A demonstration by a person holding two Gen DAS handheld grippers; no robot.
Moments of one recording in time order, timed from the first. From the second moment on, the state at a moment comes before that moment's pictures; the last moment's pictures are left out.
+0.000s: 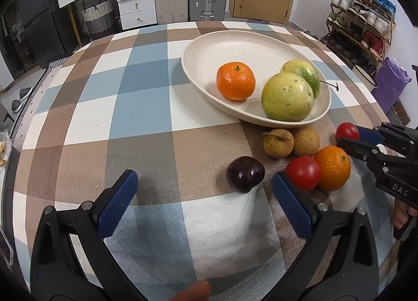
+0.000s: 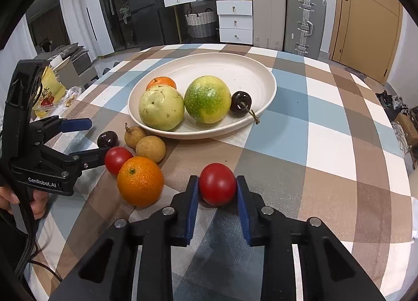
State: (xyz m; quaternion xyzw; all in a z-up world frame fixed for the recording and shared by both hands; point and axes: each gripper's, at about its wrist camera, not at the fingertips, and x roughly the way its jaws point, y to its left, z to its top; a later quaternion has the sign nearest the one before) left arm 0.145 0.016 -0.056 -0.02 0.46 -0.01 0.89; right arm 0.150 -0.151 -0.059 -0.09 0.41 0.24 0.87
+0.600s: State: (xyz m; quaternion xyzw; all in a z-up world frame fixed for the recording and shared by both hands) left arm 0.140 0.011 -0.051 -0.03 0.45 -0.05 0.89; right arm 0.146 -0.163 -0.054 -0.06 0.41 0.24 0.88
